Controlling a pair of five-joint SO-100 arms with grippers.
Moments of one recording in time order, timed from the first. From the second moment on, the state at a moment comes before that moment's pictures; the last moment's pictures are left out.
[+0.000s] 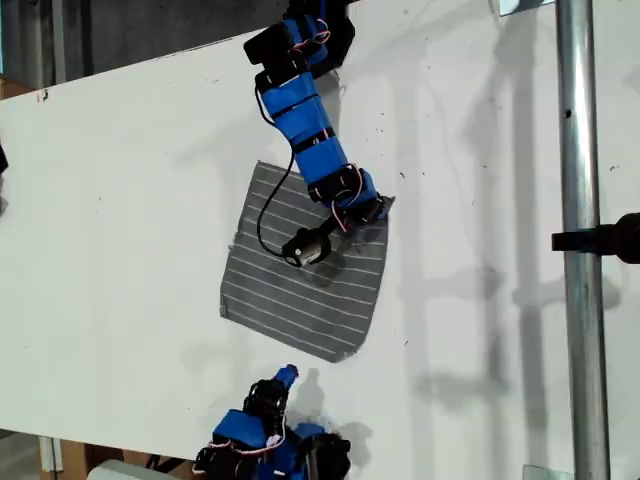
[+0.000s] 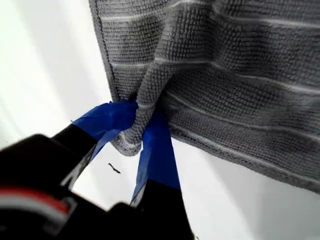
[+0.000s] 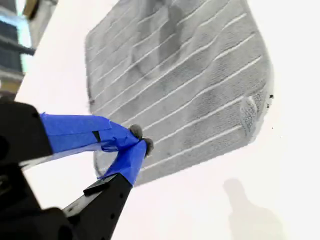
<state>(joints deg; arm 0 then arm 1) -4.1 133.2 116.8 82.2 -70.0 -16.3 60.3 78.8 63.6 59.6</state>
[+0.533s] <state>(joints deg) 7.7 101.7 103.8 85.8 -53.6 -16.3 61.5 79.4 64.6 59.6</state>
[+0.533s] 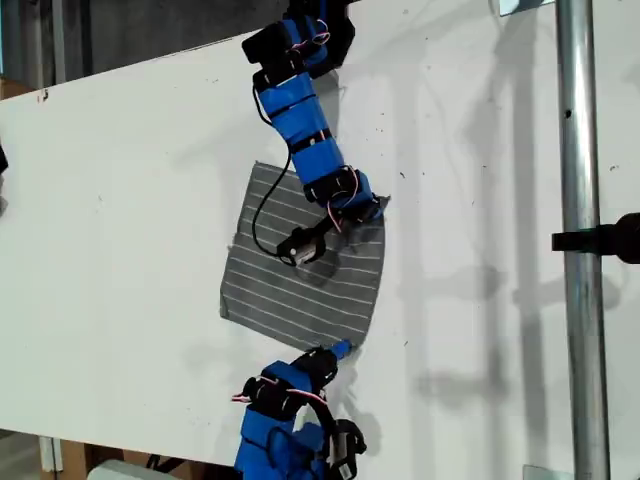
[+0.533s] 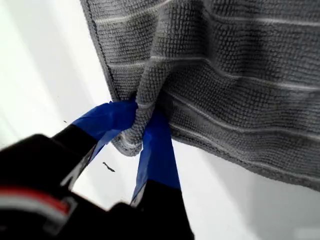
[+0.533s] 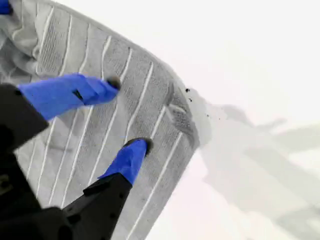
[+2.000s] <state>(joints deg) 12.4 121.4 124.5 67.7 -65.8 -19.5 73.5 82.4 65.0 57.8</state>
